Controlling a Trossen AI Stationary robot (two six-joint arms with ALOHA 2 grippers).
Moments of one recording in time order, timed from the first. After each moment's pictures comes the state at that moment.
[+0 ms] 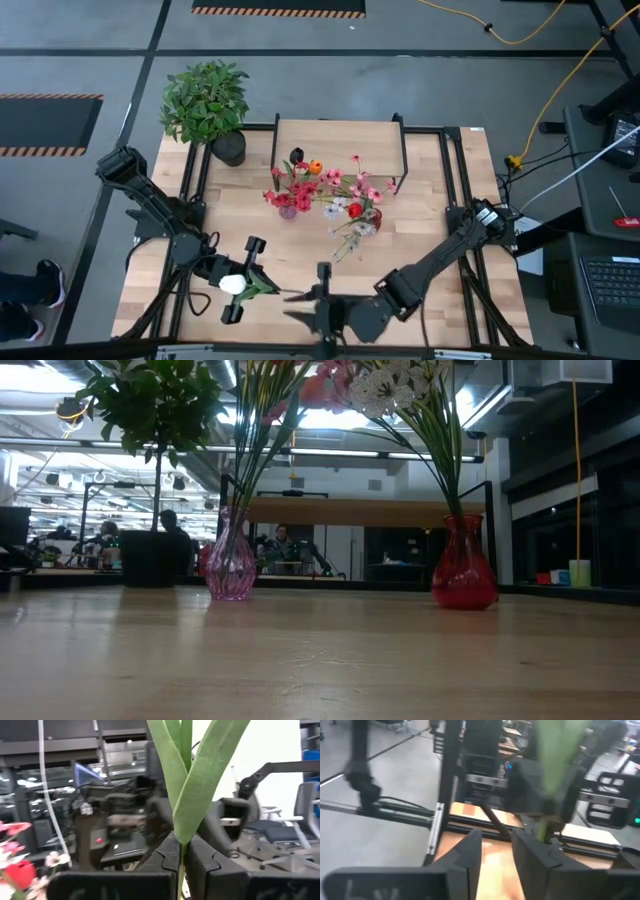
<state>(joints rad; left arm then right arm) -0.77 1.37 0.70 1.01 -0.47 0.28 0.65 2.03 1.87 -0.07 0.65 -0.04</state>
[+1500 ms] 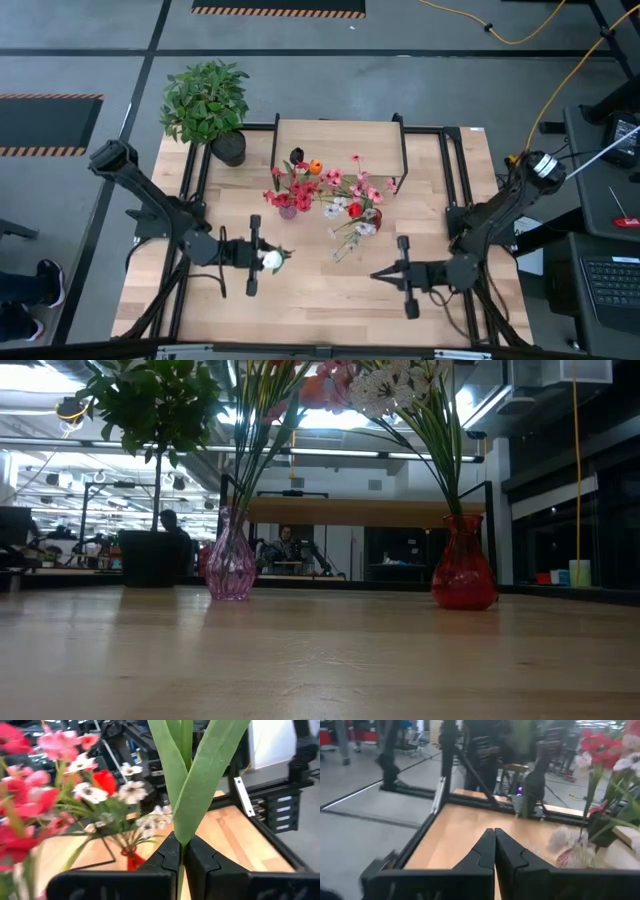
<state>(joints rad) -0.67 1.23 0.69 0.45 -0.72 0.18 0.84 1.33 0.62 0.62 0.76 -0.06</state>
